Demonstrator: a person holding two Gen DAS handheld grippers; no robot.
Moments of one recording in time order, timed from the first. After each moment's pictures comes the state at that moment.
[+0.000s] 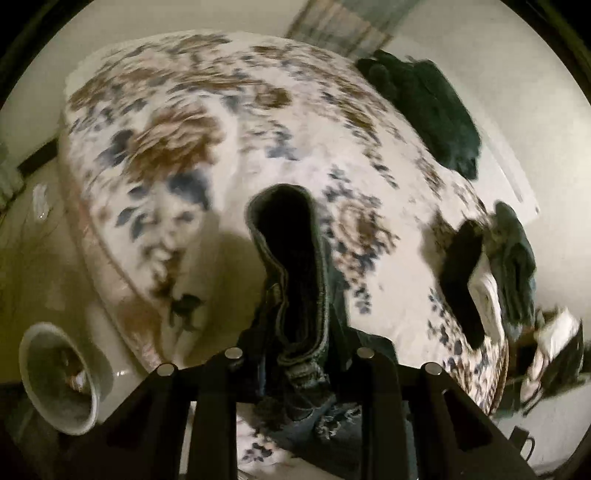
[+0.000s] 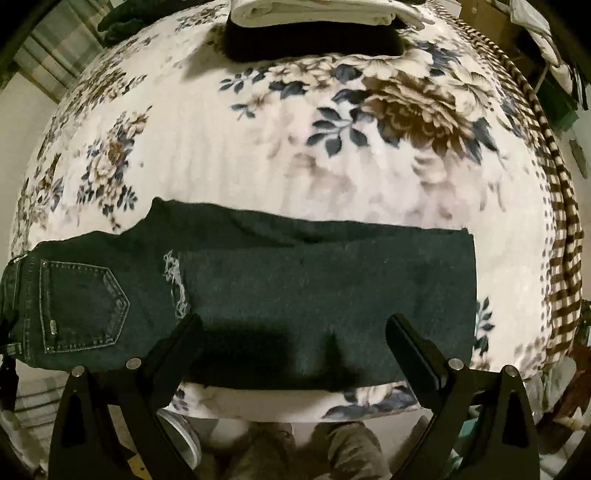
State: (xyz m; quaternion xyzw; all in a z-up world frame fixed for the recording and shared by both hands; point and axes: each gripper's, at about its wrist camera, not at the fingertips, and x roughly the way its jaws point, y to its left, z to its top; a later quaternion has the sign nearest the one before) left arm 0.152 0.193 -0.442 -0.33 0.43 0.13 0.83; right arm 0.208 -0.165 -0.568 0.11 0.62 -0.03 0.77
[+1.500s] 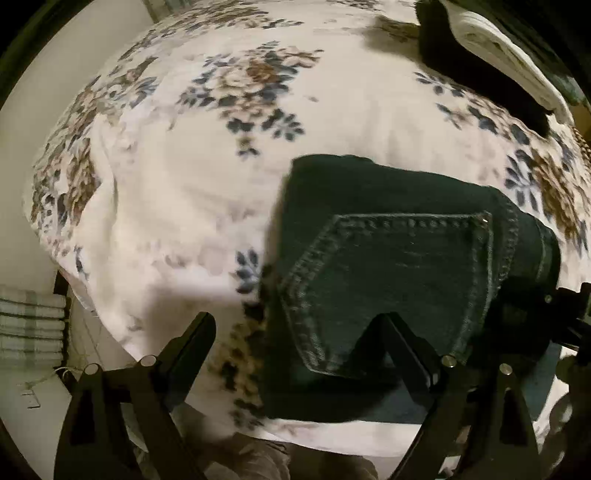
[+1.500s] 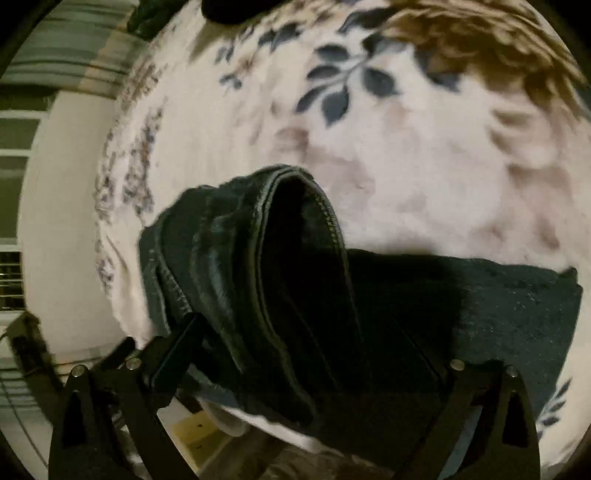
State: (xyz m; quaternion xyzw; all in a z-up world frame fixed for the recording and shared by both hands) left arm 0.197 0.018 -0.529 -0.01 0.60 0.11 0.79; right arm 0.261 -0.223 -0.669 0.24 0.66 0.16 0.70
